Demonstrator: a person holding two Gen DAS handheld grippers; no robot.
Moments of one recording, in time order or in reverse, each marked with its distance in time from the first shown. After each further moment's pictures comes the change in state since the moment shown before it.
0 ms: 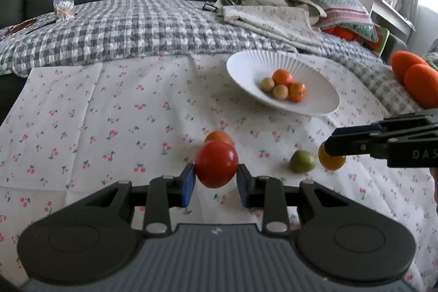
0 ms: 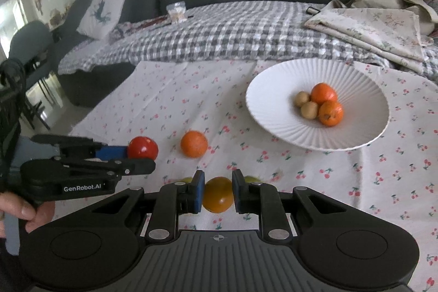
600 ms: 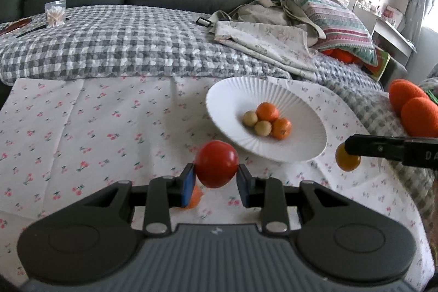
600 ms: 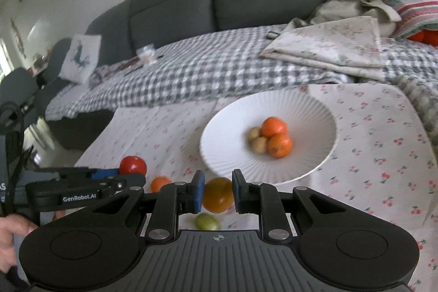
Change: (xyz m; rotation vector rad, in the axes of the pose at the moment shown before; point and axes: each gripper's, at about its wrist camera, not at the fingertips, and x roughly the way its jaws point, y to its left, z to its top) left arm 0.021 -0.026 0.046 -0.073 -0.028 -0.032; right arm -0.040 -0.057 0.025 0.137 -0.117 -0.042
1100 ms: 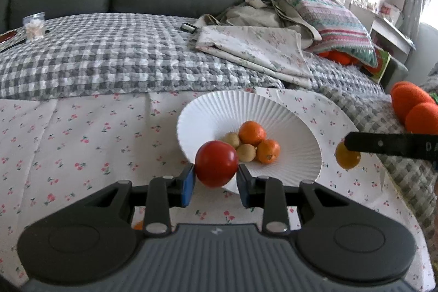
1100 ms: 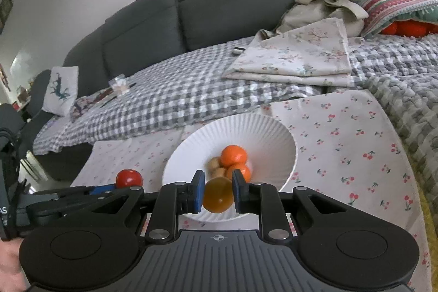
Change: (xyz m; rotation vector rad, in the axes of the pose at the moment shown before) left arm 0.043 -0.033 0.025 0.050 -0.010 0.001; right arm 0.002 -0.053 0.026 0.112 -0.054 -0.044
